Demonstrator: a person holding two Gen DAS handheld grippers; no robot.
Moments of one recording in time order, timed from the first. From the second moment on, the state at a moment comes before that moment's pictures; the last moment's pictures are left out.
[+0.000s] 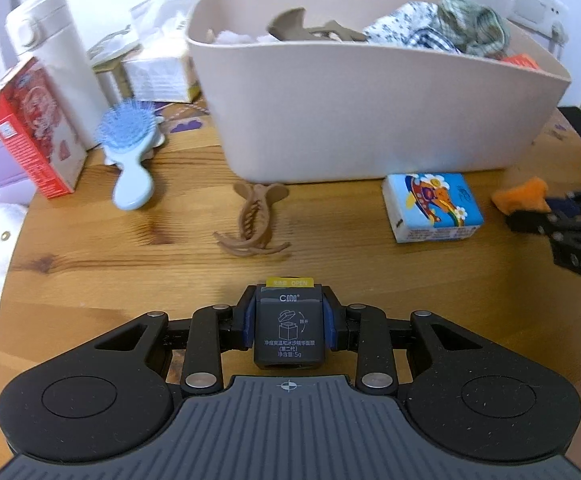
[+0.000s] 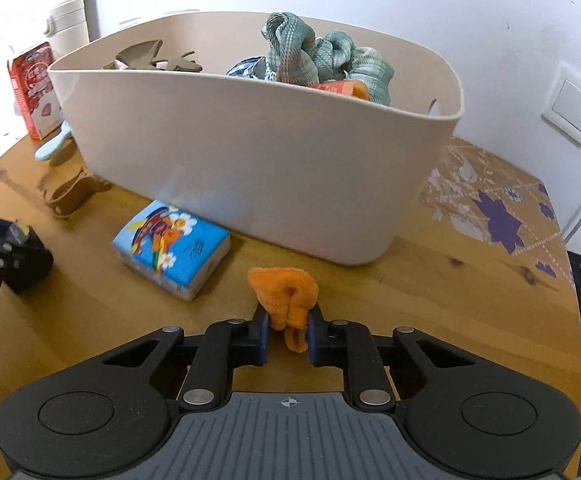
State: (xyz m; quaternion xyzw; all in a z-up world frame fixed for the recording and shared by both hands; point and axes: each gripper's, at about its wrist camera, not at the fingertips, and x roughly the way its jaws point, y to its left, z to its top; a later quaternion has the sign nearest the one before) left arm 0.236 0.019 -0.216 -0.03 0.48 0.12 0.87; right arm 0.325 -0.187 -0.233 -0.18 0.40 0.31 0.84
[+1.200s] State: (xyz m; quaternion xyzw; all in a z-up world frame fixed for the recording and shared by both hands) left arm 0.194 0.025 -0.096 -0.03 0.41 0.13 0.90; right arm 0.258 -0.244 -0.080 -0.16 0.26 0.37 0.88
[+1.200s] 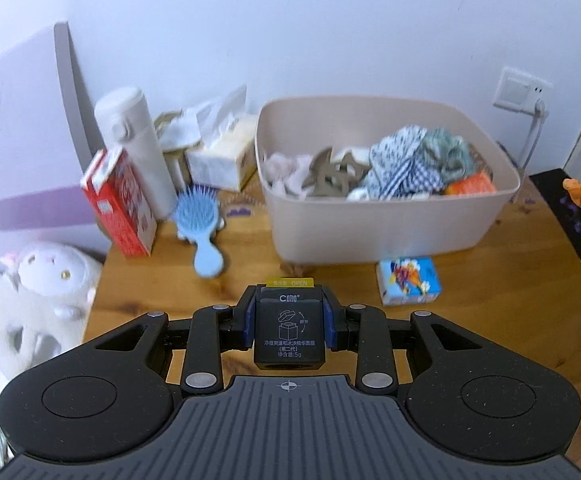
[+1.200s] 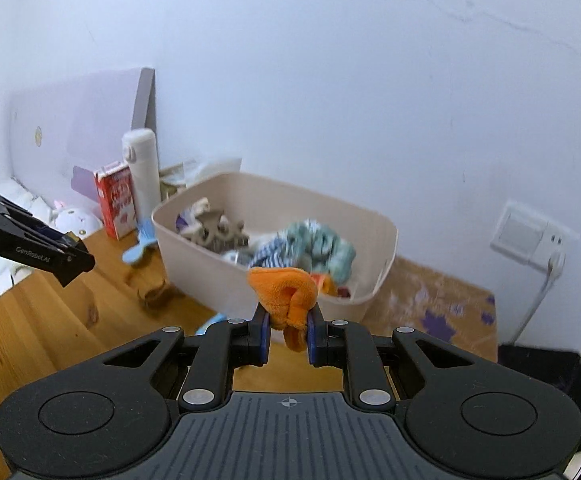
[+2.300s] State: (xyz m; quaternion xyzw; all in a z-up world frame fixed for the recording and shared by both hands) left arm 0.312 0.045 -0.028 0.04 0.35 0.10 0.93; right arm 0.350 -0.196 -0.028 -0.16 0.20 0.36 0.90
